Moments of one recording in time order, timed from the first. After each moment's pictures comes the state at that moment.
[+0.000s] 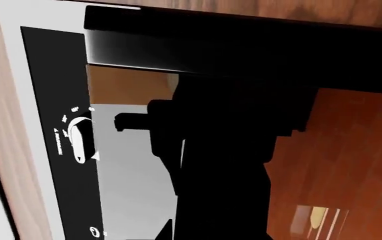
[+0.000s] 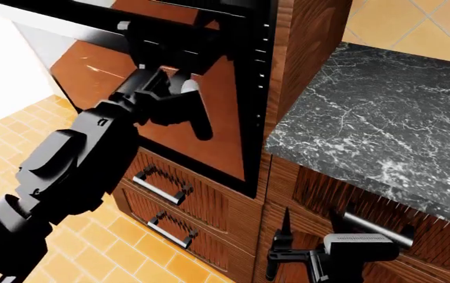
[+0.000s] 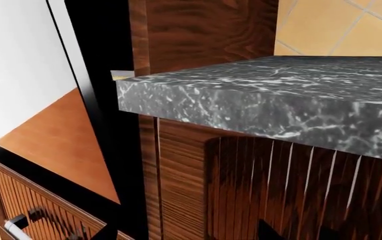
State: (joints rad) left arm -1.20 -0.48 0.99 -0.23 0.39 -0.24 0.03; right arm 0.01 0.32 -0.34 -0.09 0.30 -0.05 0.34
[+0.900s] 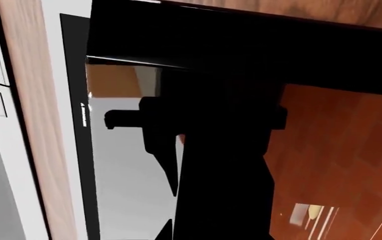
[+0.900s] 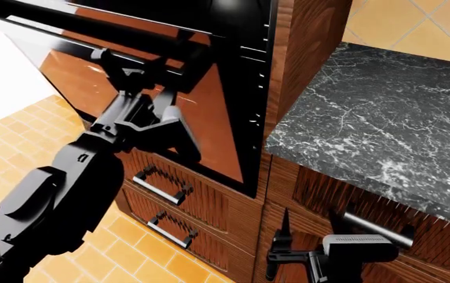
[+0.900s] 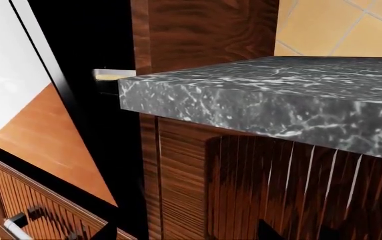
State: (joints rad) left arm -1.02 -0.60 0.93 0.03 0.40 -0.33 -0.05; right arm 0.01 0.32 -0.35 -0.09 0.30 -0.06 0.35
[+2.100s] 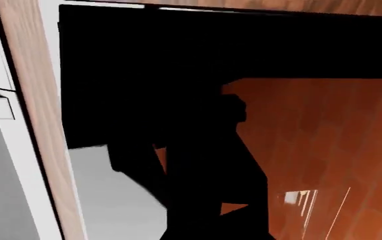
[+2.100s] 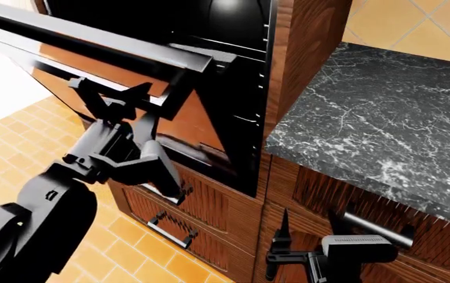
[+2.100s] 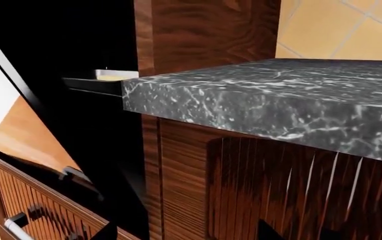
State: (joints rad) left arm -0.88 -0.78 0.91 0.26 0.44 -0.39 -0.04; right arm 0.01 0.34 -0.37 -0.09 0.30 -0.06 0.37
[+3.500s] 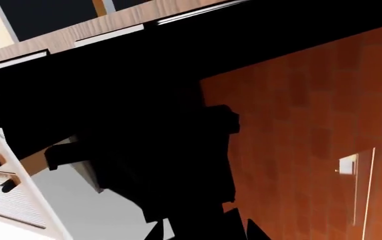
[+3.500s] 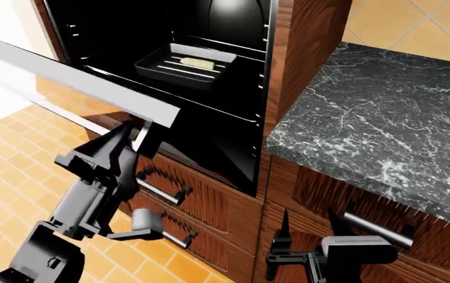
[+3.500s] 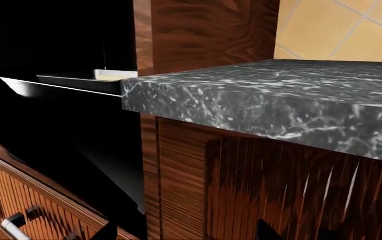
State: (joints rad) left arm -0.59 -0.89 0.94 0.31 0.78 -0.45 -0.37; right arm 0.02 0.34 -0.38 -0.09 0.30 -0.07 0.38
